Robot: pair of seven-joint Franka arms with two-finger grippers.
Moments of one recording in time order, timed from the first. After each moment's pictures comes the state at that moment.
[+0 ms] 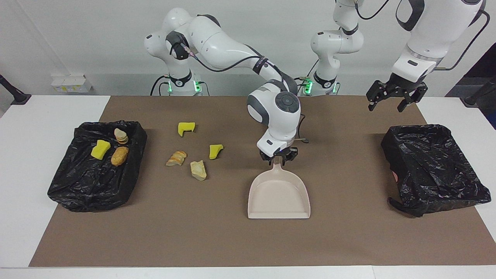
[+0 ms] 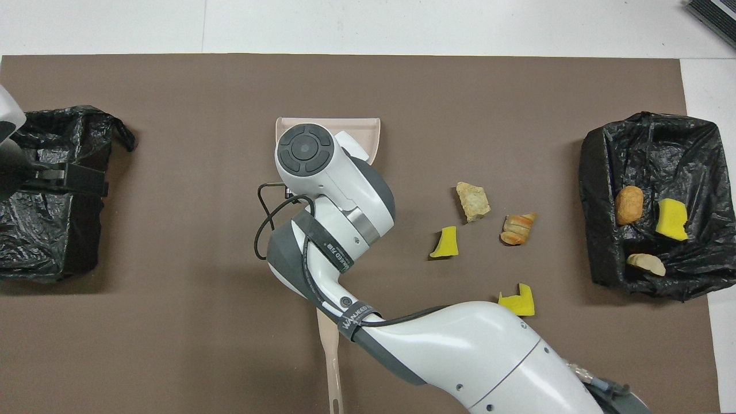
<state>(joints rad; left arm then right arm) -0.02 -0.04 -0.07 -1.63 -0.01 1.63 0.01 0.58 0.80 0.13 -1.08 -0.09 1.91 0.75</state>
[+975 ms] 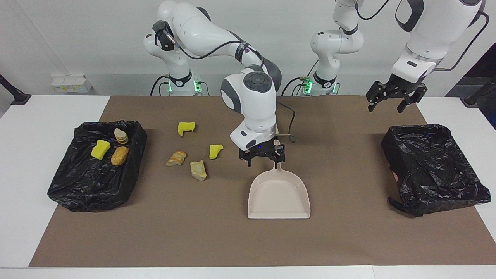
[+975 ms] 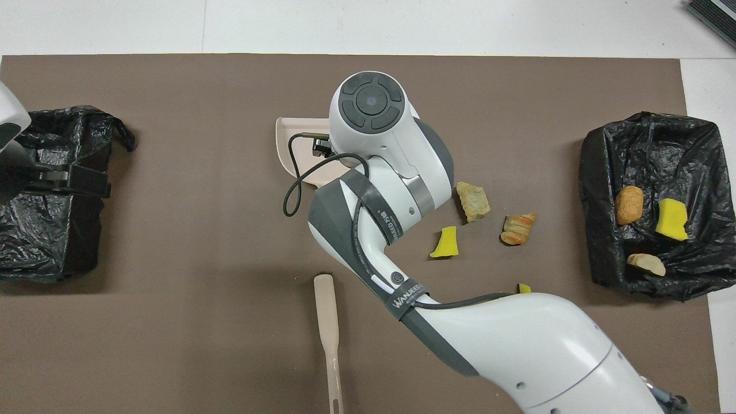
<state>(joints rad) -0.02 -0.04 -0.07 -1.63 -0.01 1.66 0.01 0.46 0.63 0.12 -1.10 -0.08 1.90 0.75</state>
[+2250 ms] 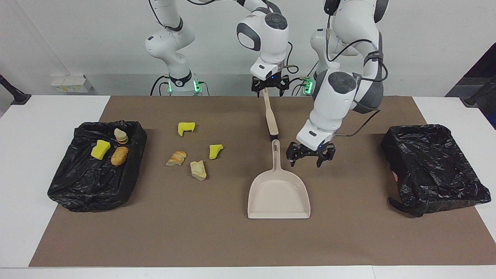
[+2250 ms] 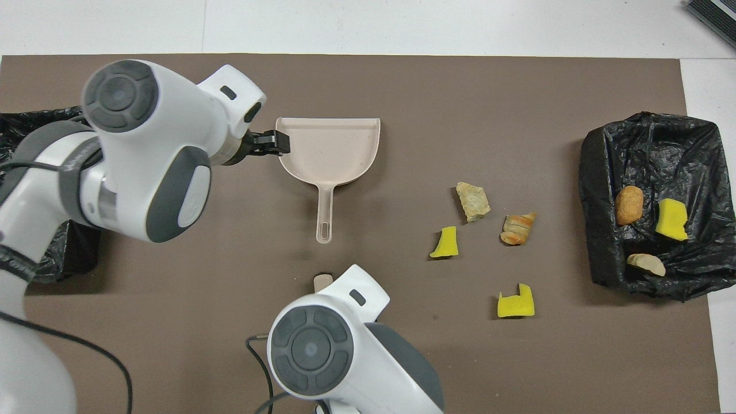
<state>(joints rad) -0.39 0.40 -0.09 -1.57 -0.01 2.12 -0.38 0.78 0.04 0.15 -2.01 0.09 2.01 0.84</state>
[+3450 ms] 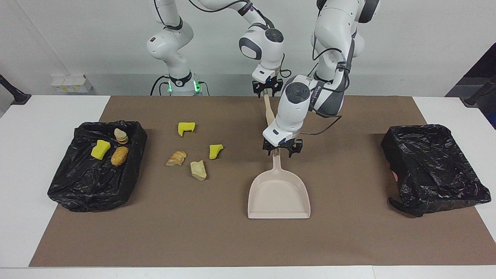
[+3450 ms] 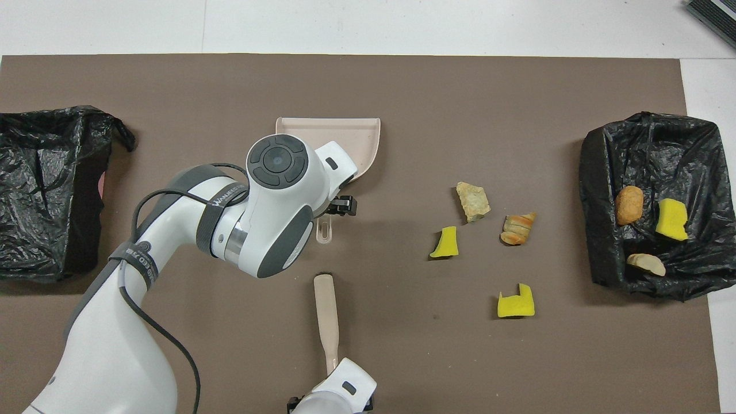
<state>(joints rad) -0.49 0.34 -0.09 -1.78 -0.01 2.14 -0.42 0.92 0.04 0.15 -2.26 0.10 2.24 0.91</state>
